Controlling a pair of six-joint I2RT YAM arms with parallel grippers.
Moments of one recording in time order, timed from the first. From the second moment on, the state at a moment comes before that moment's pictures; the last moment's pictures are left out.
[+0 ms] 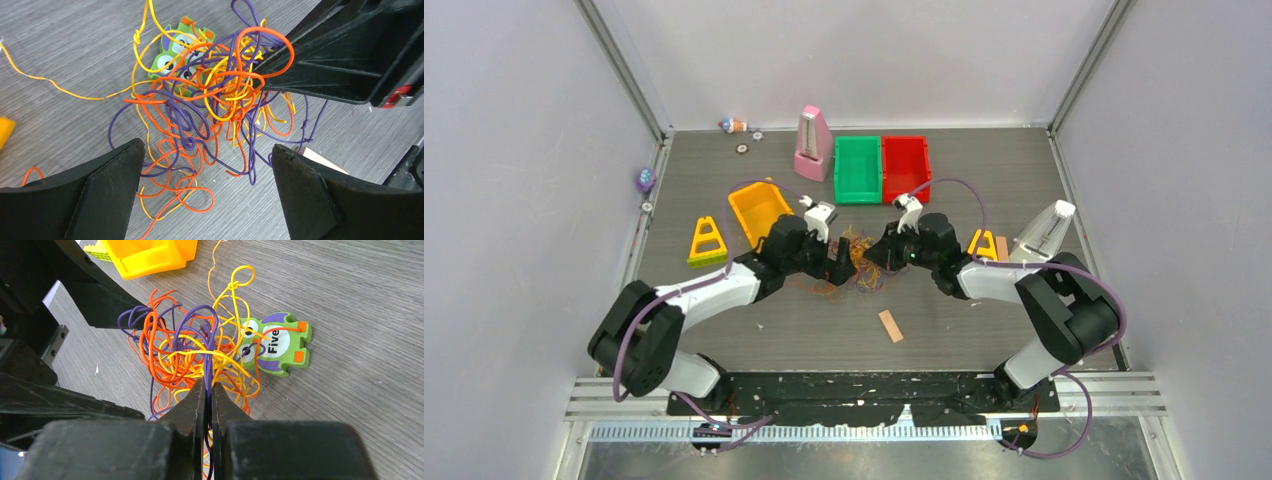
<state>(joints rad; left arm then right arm) -0.61 1.39 0.67 0.16 0.22 -0.26 0.56 1.56 0.61 0.56 -0.37 0.44</state>
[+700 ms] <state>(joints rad) -0.65 1.66 0.89 -0.01 0.19 -0.28 0.55 1.59 0.62 0.57 -0.44 0.47</state>
